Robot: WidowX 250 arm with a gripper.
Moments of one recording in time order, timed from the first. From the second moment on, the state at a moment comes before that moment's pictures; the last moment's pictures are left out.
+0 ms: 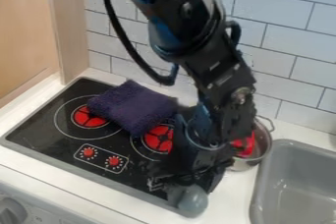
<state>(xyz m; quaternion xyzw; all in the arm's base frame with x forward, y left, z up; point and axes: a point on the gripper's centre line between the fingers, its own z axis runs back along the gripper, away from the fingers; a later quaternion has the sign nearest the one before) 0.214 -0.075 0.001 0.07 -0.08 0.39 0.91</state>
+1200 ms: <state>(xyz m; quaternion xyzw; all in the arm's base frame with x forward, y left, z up) 0.225 -0.069 0.029 0.06 -0.11 0.39 0.91</state>
